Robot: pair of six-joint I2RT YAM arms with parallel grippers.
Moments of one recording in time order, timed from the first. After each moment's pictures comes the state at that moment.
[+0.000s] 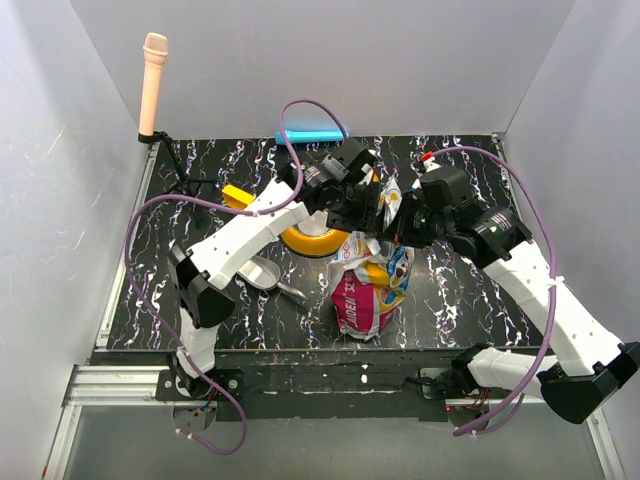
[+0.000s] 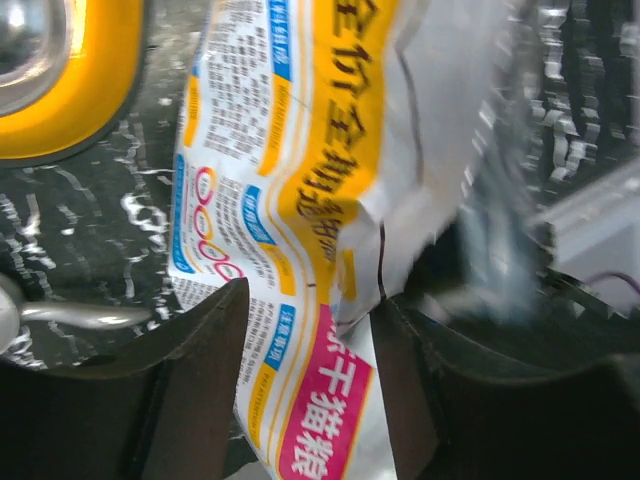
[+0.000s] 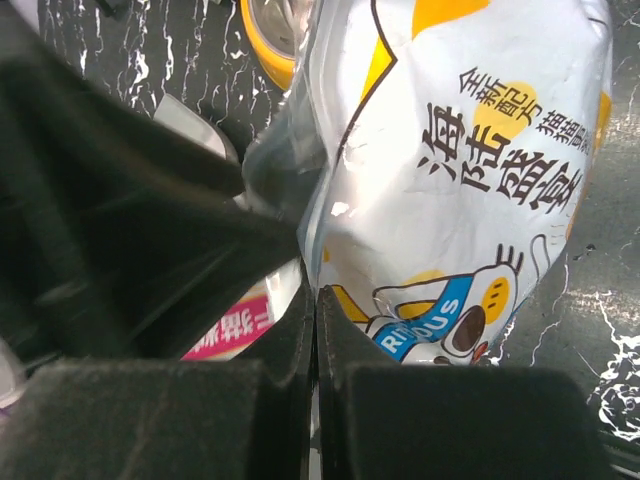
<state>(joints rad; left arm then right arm) -0.90 1.93 2.17 -1.17 0.03 -0.59 0.61 1.13 1.33 -0.91 -0.08 0.65</state>
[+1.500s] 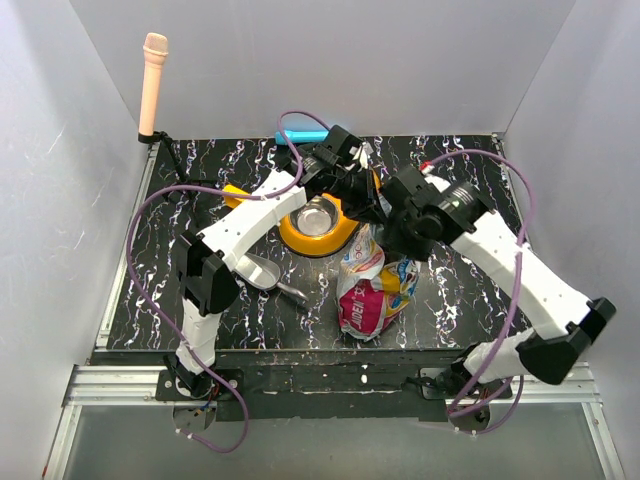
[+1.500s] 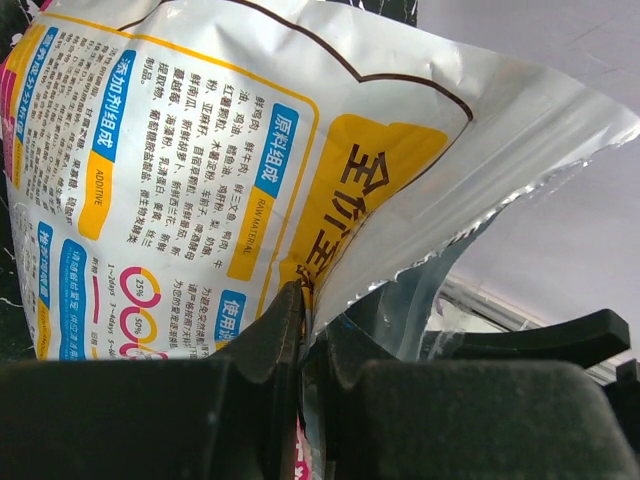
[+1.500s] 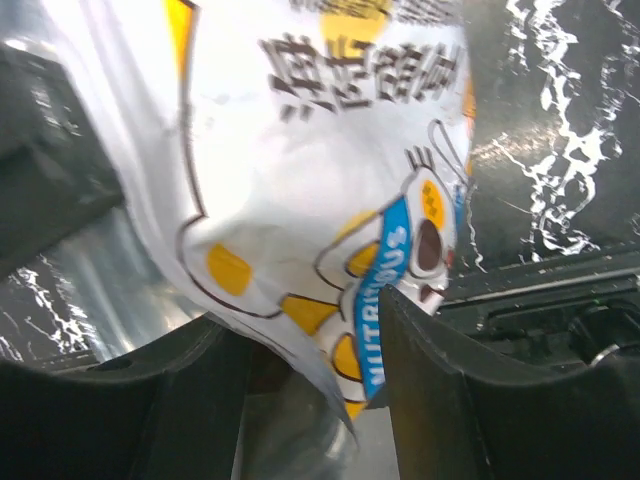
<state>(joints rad) -0.76 2.01 2.09 -0.89 0.48 -0.86 0.77 1.41 1.63 -1.38 0.28 1.03</state>
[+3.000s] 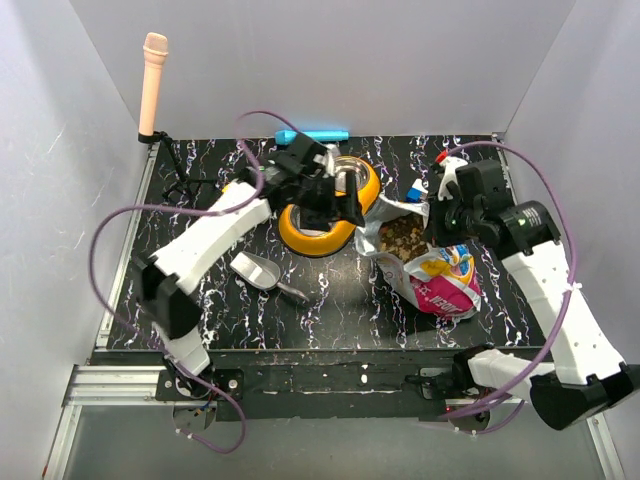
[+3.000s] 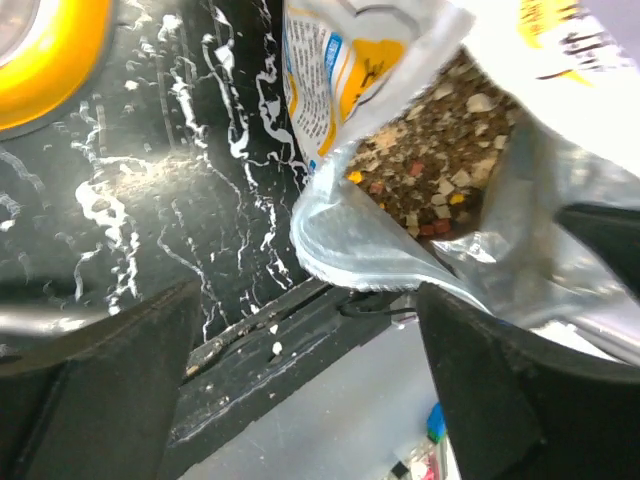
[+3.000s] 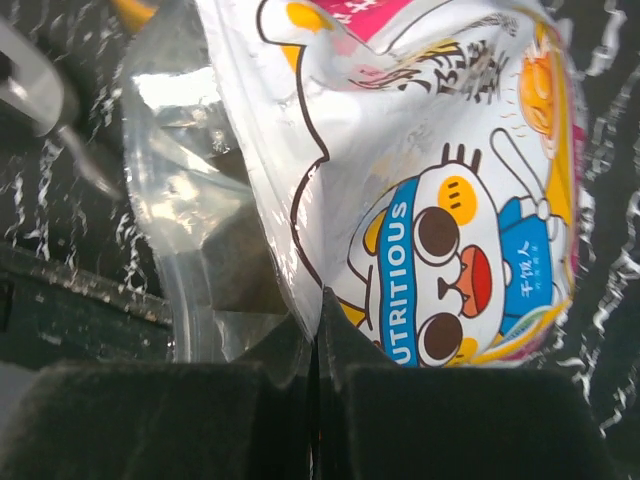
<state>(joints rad) -0.73 1.82 1.85 -0.92 0.32 -0.66 0.37 1.16 1.46 -1.16 -0.08 0.19</state>
